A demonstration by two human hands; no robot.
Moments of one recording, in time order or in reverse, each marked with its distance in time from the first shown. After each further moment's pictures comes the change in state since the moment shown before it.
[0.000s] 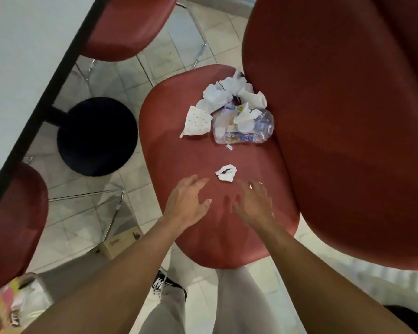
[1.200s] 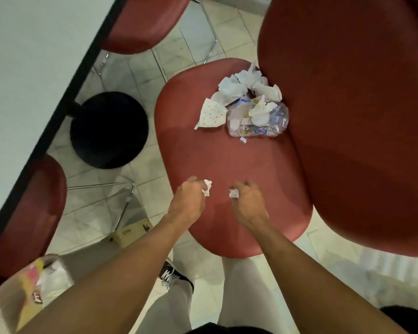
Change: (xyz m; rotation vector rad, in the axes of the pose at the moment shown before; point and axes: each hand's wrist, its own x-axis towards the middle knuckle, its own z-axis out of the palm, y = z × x) left_hand -0.032 -0.020 -0.015 -0.091 0.053 -0.046; right_hand -0.025 -0.043 0.031 0.183 0.042 -0.064
